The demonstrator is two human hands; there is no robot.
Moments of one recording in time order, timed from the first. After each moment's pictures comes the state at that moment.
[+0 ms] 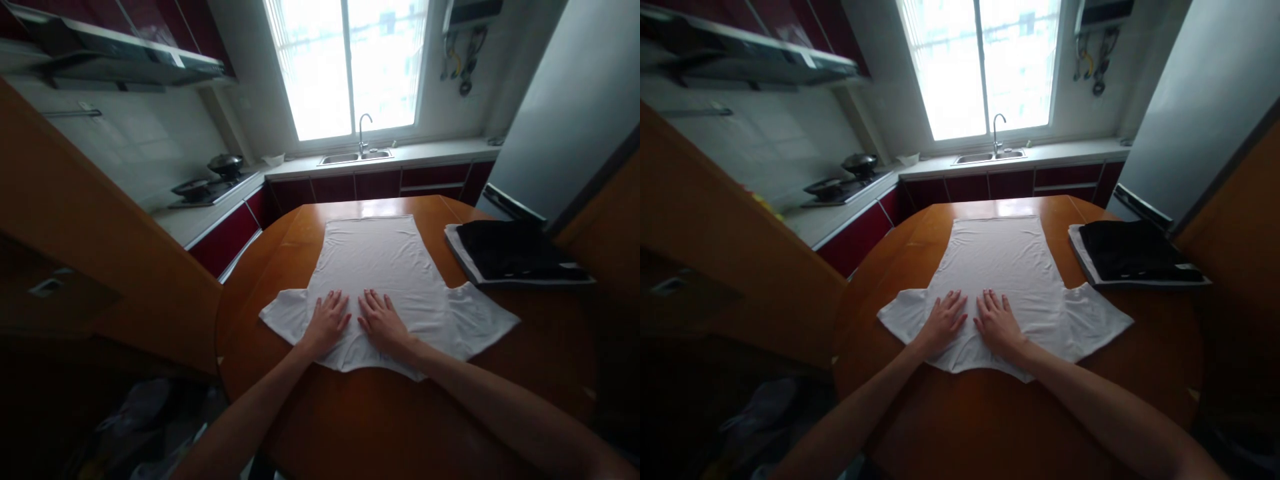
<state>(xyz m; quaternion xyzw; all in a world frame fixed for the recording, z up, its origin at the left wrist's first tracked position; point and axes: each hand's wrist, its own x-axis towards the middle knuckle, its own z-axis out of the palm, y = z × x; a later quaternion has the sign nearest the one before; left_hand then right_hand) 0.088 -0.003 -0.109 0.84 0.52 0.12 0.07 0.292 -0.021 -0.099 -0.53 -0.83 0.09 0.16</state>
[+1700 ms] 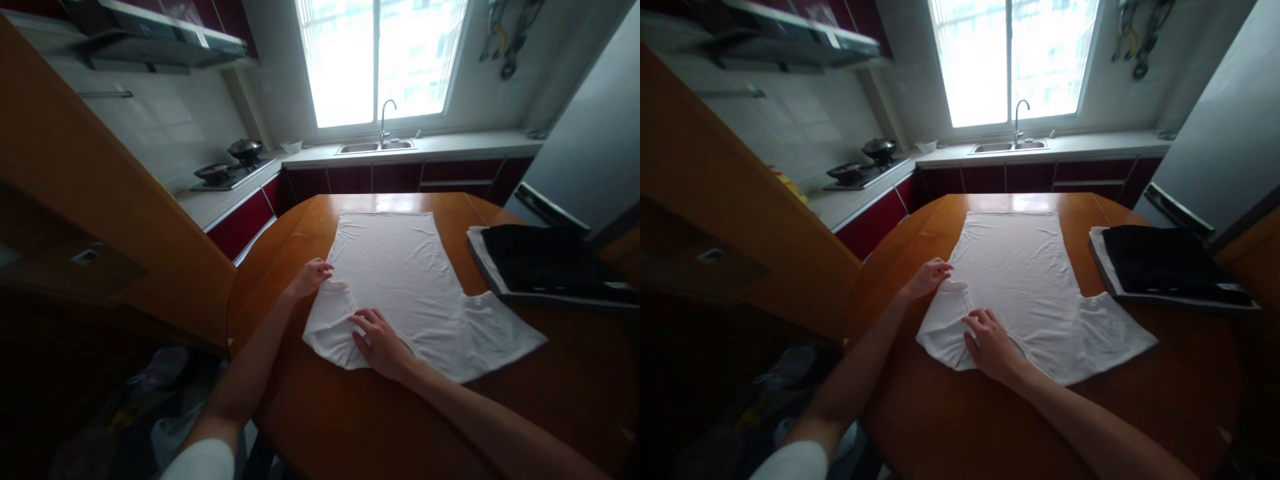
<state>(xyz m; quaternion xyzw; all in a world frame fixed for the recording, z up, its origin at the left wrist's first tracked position) 0.017 0.103 -0.068 0.78 0.50 0.30 0.22 0.275 -0.054 -0.090 -0.39 -0.83 0.24 0.32</state>
